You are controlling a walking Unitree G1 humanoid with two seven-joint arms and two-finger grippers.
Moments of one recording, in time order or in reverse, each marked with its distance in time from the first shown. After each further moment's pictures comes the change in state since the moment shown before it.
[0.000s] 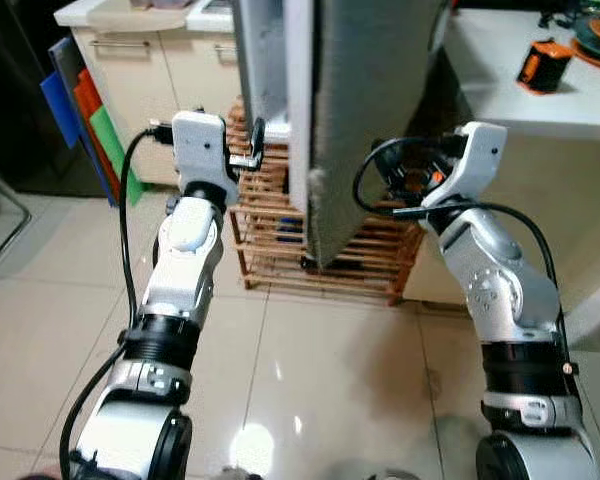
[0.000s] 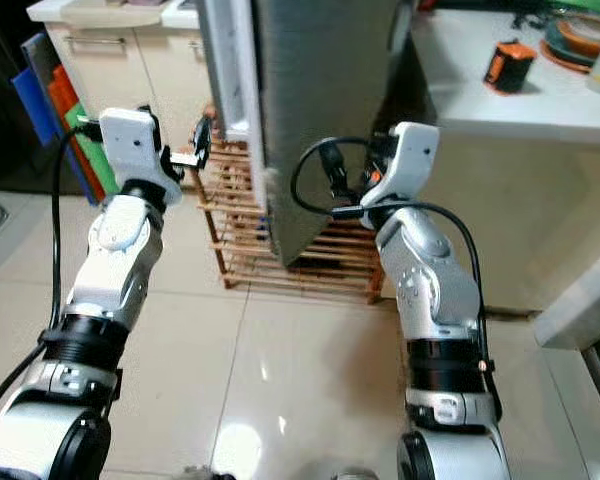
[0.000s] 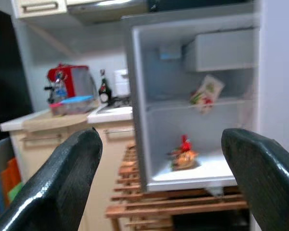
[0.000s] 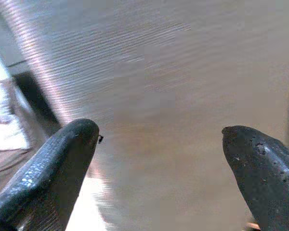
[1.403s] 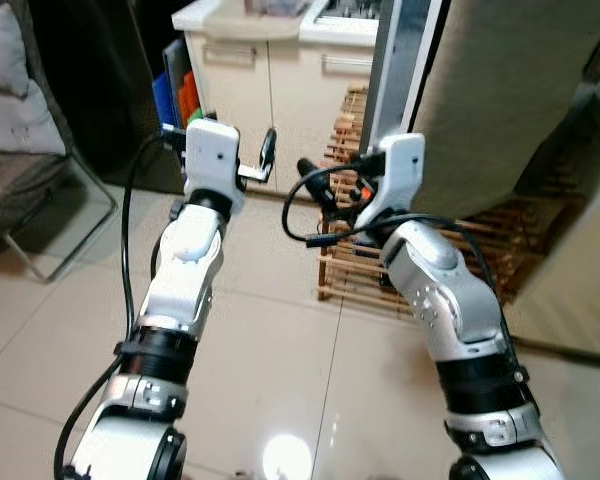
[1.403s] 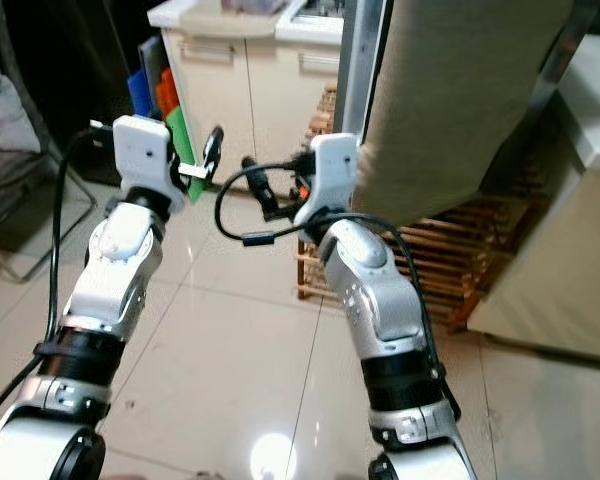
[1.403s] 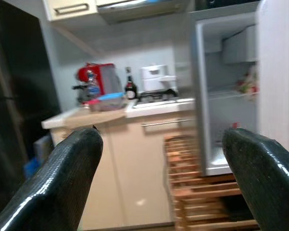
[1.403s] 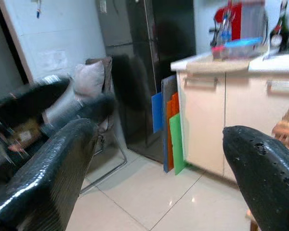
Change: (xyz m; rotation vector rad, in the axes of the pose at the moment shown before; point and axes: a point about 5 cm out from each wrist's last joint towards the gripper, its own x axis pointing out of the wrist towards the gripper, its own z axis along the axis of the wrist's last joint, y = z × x) left arm -0.010 -0.024 -0.001 0.001 0.025 -0.137; right arm 0.001 0.060 -0.010 -0.122 -0.019 0.224
